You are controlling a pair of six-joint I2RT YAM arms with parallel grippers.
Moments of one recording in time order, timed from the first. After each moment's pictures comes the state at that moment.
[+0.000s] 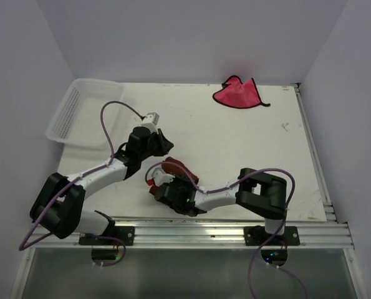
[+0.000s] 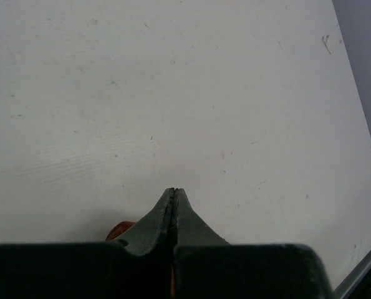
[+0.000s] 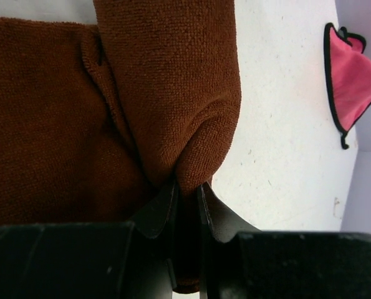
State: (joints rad) left arm -0.52 1.38 0.68 0.24 0.08 -0.58; right arm 1.32 1.87 0.94 0.05 0.96 -0.14
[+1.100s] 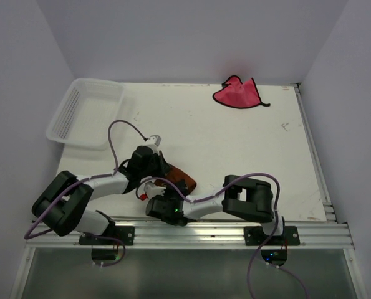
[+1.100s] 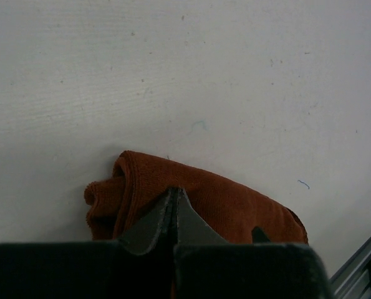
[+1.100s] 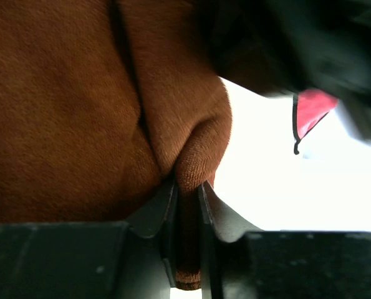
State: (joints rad) left arm -0.57 1.38 0.45 0.32 0.12 -0.61; right arm 1.43 2.03 1.10 -0.17 1.08 -0.18
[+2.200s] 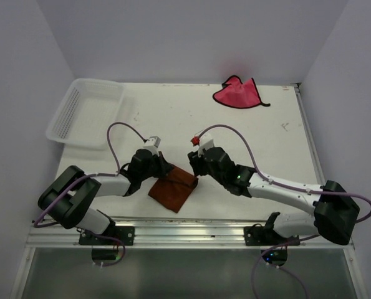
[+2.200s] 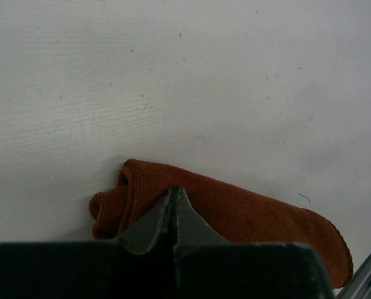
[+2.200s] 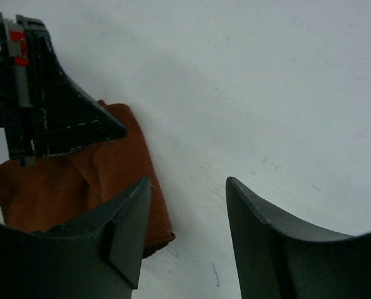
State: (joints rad) left arm -0.58 1.48 0.39 0.54 0.10 -0.63; right arm 0.97 1.26 0.73 0.04 0.38 0.18
